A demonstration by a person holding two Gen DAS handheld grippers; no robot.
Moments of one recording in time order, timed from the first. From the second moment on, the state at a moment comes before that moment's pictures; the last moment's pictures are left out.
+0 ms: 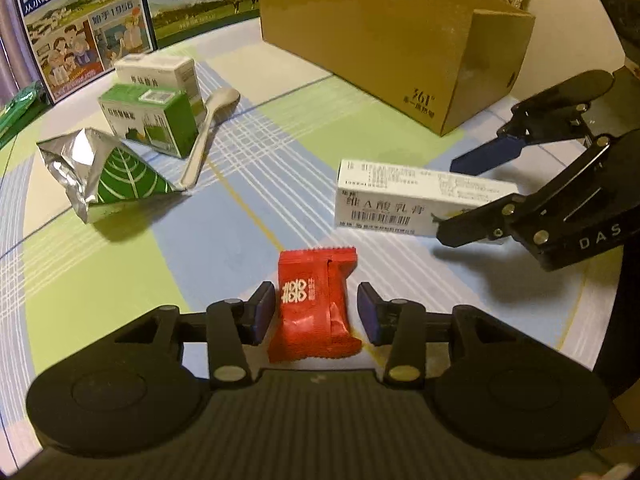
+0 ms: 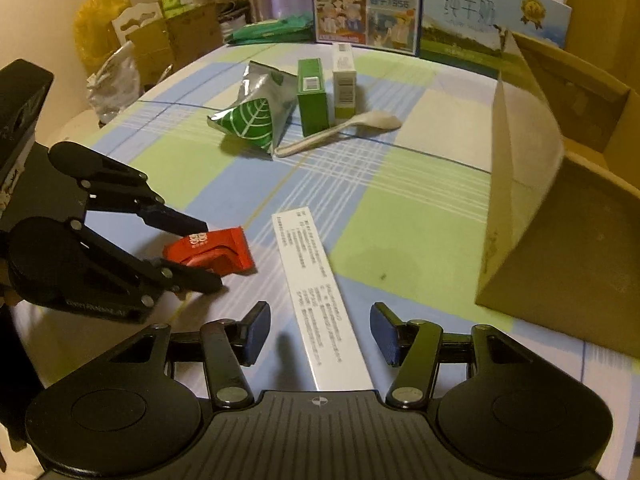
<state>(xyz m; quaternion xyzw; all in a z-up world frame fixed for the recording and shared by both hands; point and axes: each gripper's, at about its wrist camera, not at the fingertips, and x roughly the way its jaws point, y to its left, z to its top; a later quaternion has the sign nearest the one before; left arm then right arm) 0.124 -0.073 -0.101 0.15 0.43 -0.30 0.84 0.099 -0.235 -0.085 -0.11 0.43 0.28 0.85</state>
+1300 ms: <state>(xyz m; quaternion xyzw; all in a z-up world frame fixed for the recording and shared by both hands) 0.121 -0.065 -0.088 0.12 0.41 -0.28 0.86 0.091 -0.224 -0.092 -0.14 0.42 0.27 0.85</state>
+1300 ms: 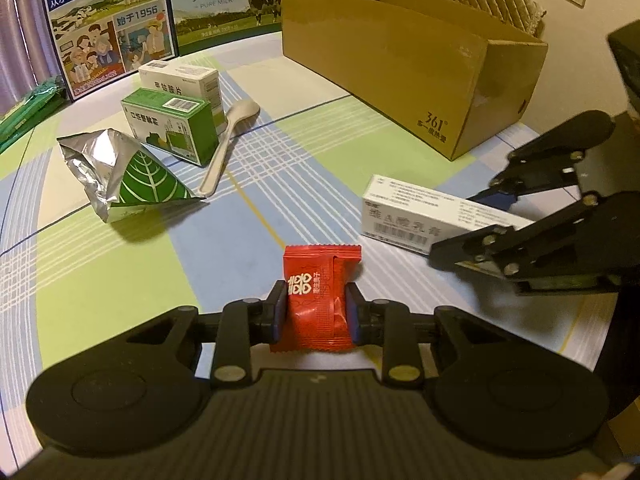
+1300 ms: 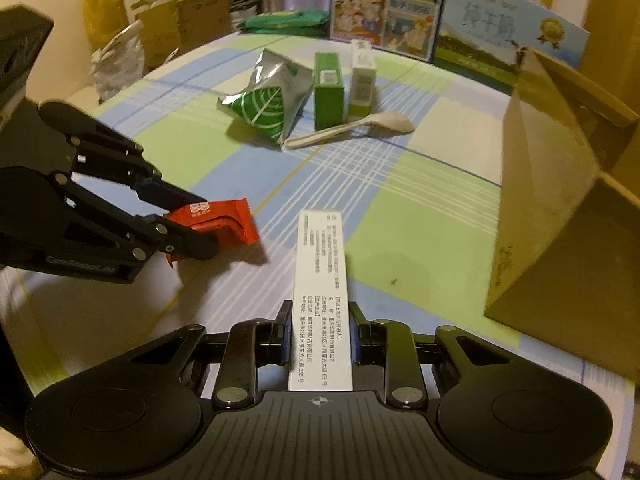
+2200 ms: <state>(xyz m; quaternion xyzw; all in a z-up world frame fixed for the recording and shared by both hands) 0.121 -0.131 0.012 0.13 0.34 -0.31 0.88 0.080 -0.315 0.038 -0.04 0.32 0.19 0.93</state>
